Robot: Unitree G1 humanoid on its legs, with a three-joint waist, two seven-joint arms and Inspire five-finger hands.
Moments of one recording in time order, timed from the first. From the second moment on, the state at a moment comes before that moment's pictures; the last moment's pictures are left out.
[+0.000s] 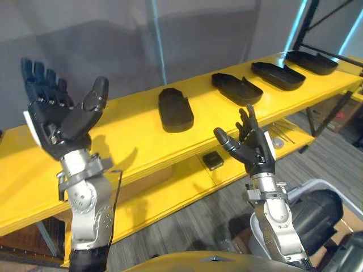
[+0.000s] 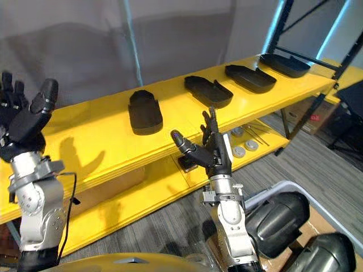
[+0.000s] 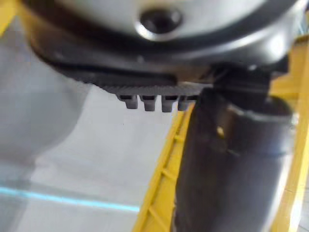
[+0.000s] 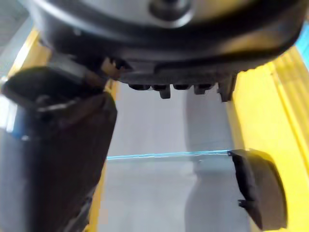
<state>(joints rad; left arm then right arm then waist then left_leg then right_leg) 0.17 0.15 0.17 -0.44 -0.39 -0.35 0.37 0.20 -0.20 0.13 -0.17 0.20 -0.31 -0.07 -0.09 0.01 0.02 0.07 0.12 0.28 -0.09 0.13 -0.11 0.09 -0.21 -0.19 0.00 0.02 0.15</state>
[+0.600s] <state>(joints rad) 0.33 0.09 0.22 -0.33 -0.27 -0.25 0.26 -0.11 -0.23 0.33 -0.06 0.20 -0.30 -0.01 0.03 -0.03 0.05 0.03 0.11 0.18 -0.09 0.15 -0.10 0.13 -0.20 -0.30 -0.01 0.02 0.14</state>
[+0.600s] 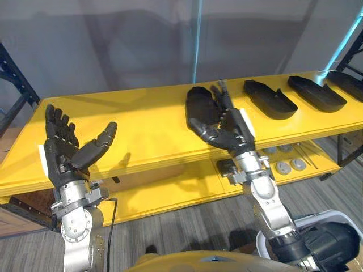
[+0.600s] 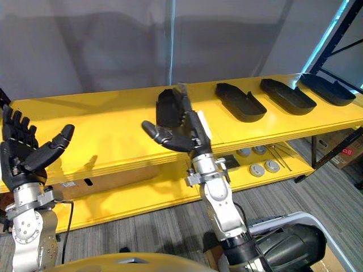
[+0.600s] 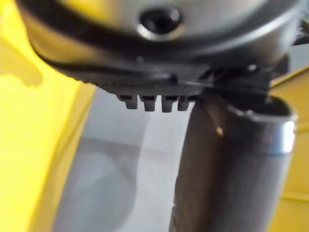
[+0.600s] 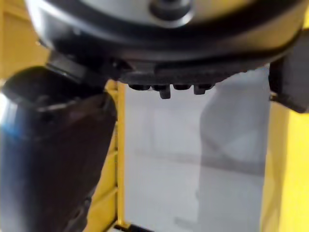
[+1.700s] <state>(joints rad) 0.44 0.03 0.16 -0.26 -0.30 -0.27 0.30 -0.36 -0.08 0.38 0.47 -0.01 -0.26 -0.39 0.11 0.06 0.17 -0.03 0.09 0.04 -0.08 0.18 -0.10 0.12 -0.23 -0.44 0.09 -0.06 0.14</state>
